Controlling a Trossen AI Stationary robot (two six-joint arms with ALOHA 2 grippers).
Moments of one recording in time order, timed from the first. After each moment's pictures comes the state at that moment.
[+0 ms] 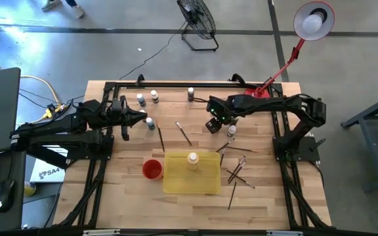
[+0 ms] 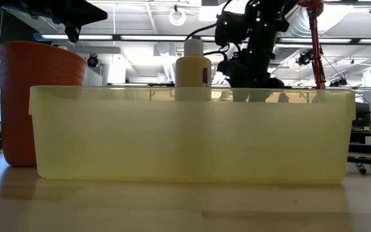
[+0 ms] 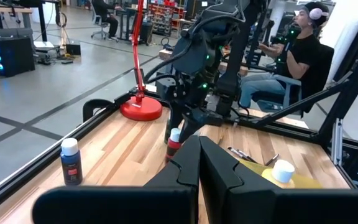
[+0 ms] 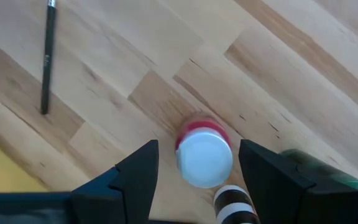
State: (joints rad) left arm 0.20 0.47 0.52 -0.09 -0.02 -0.16; right arm -0.27 1.65 1.19 -0.77 0.08 0.62
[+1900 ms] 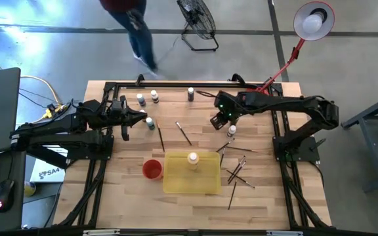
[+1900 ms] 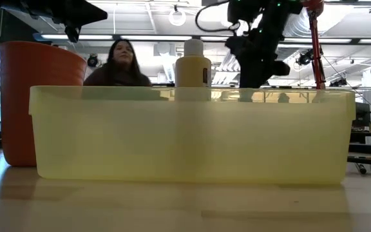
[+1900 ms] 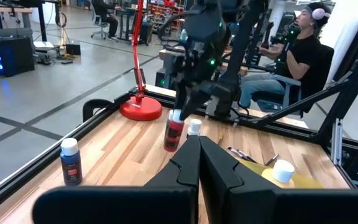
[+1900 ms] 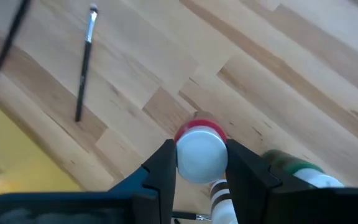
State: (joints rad) left arm 0.20 0.47 0.52 -0.09 -0.02 -0.16; right arm -0.27 1.50 1.19 -0.81 0.11 0.62
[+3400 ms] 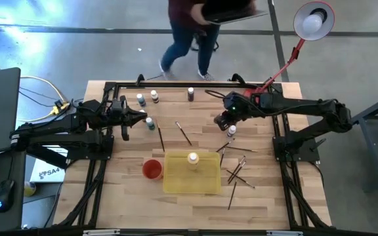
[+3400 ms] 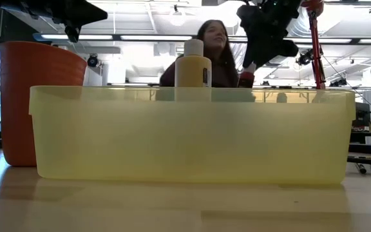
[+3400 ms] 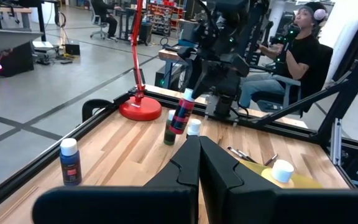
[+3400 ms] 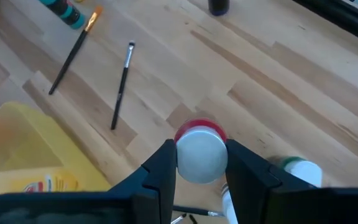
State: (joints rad) left arm 0.20 0.47 0.52 -0.09 -0.02 -0.16; right arm -0.18 1.35 1.19 -0.83 0.18 0.66
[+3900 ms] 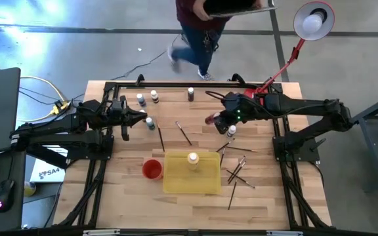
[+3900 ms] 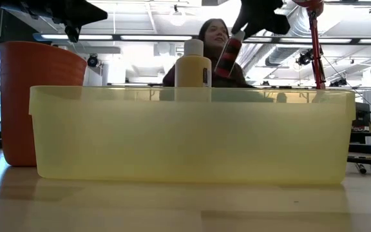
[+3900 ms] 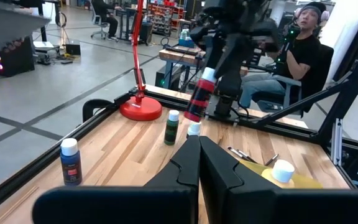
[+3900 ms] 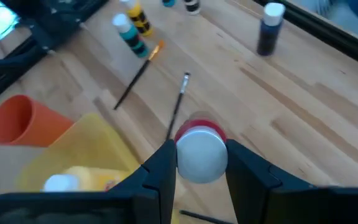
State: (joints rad) left arm 0.20 0.47 0.52 -0.09 -0.02 -0.16; right arm -0.06 1.35 1.34 -0.83 0.21 0.66
